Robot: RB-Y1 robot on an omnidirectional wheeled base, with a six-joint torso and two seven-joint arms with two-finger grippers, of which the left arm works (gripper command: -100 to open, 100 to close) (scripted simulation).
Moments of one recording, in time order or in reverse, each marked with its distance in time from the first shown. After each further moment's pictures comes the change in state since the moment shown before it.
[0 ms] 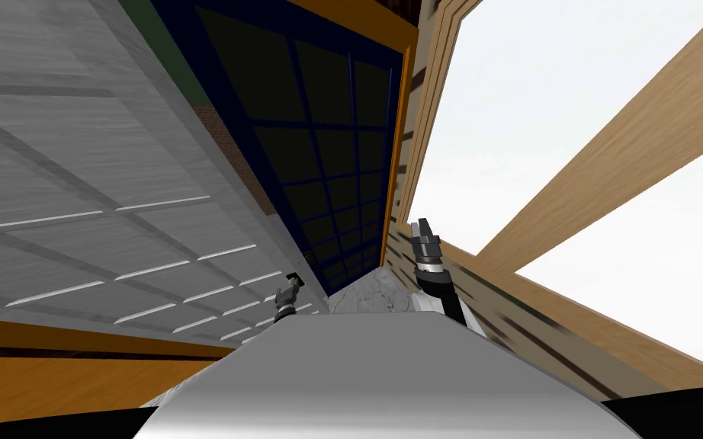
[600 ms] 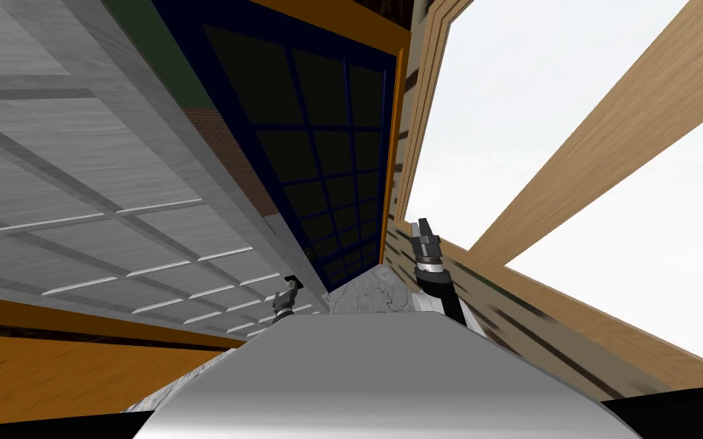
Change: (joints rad) arm 0.033 0.000 -0.008 -0.015 0.015 0.006 0.059
